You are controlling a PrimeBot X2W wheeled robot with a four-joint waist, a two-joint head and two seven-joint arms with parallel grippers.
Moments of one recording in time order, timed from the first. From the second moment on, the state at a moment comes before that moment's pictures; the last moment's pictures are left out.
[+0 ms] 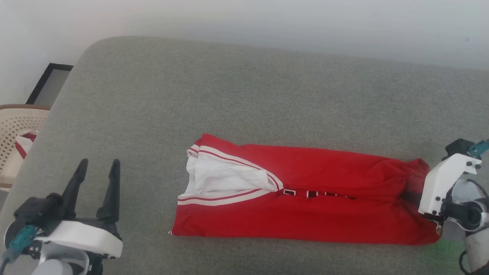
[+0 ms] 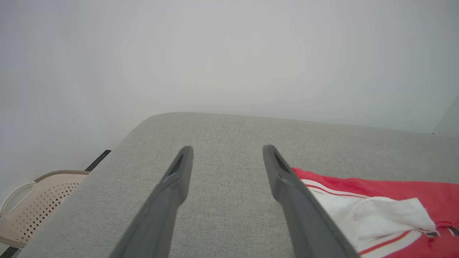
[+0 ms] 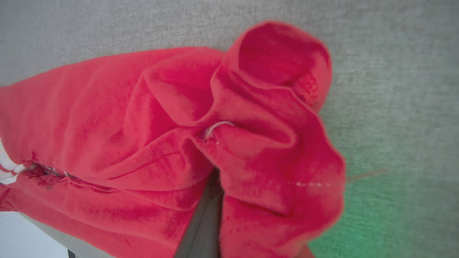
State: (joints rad) left arm -0.08 0.49 -0.20 0.06 -0.60 0.09 -0.26; right arm -0.41 -0.28 -0.09 0.55 0.63 0.13 0.86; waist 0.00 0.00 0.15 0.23
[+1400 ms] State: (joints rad) left arm -0.03 0.25 0.06 0.16 -0.38 -0.13 -0.26; right arm -0.39 -0.39 -0.07 0.34 0.66 0.13 0.74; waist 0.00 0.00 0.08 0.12
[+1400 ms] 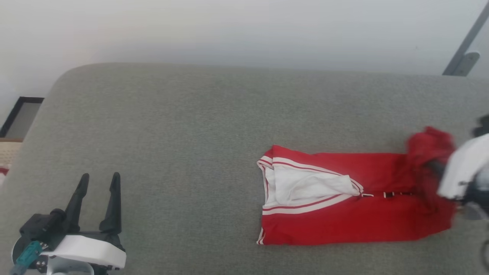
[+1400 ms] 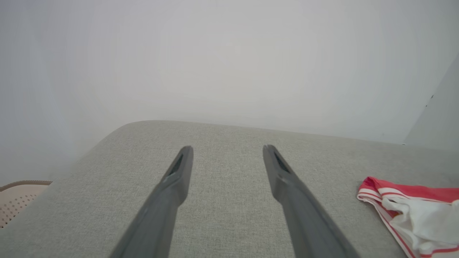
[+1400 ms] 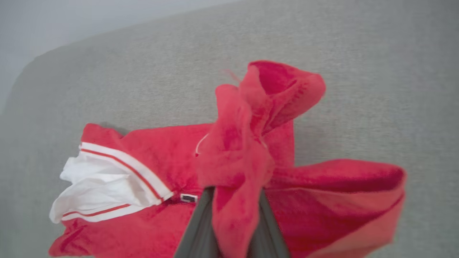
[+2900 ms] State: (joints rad) left arm 0.00 0.25 0.05 0.15 -0.40 -0.13 -0.26; right arm -0.37 -0.31 0.26 0.24 0.67 0.13 0.48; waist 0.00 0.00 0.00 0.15
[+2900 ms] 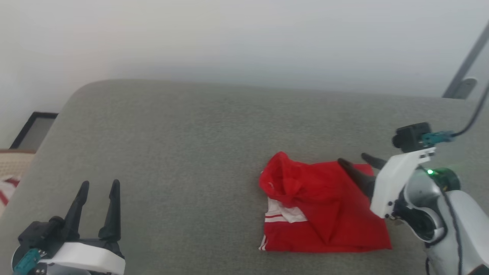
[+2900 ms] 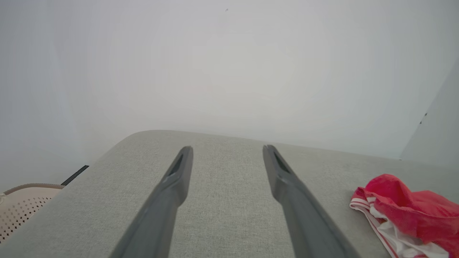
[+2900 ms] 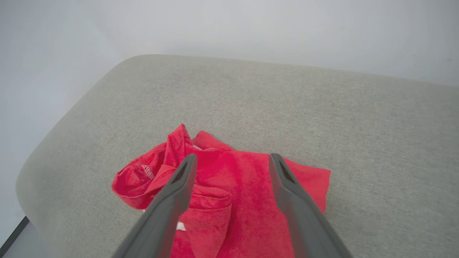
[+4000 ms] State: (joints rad) left arm 0.09 0.27 0.15 0.12 -0.36 -0.13 -0.26; right arm -0.12 -0.35 0.02 0.25 0.47 0.13 -0.09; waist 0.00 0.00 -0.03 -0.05
